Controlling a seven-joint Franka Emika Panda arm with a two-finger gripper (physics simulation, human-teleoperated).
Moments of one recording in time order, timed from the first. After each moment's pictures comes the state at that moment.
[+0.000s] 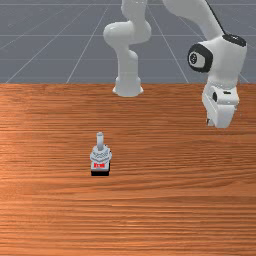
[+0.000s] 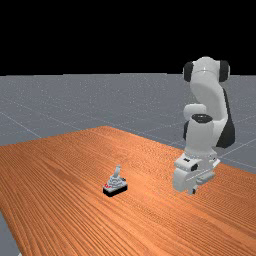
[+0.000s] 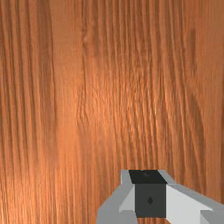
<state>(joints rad) 0.42 0.45 0.08 -1.92 -0.11 2.36 -0.19</state>
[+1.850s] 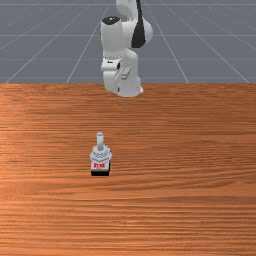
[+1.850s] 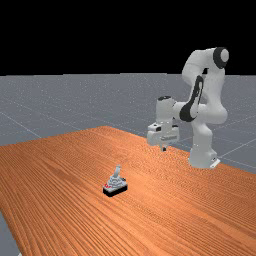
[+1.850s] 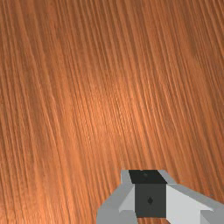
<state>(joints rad) 0.07 -0.41 -0.30 -2.98 -0.12 2.61 -0.68</state>
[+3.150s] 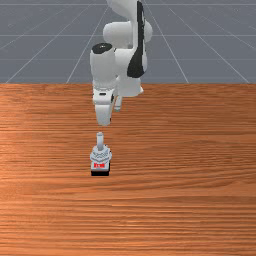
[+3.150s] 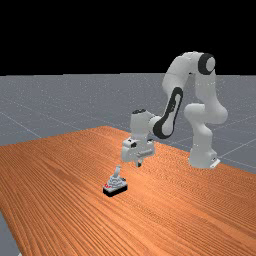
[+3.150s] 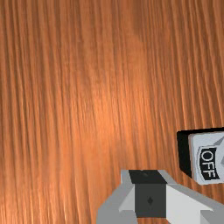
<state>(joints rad) 0.19 0.22 -0.33 -2.48 0.22 2.69 -1.04</state>
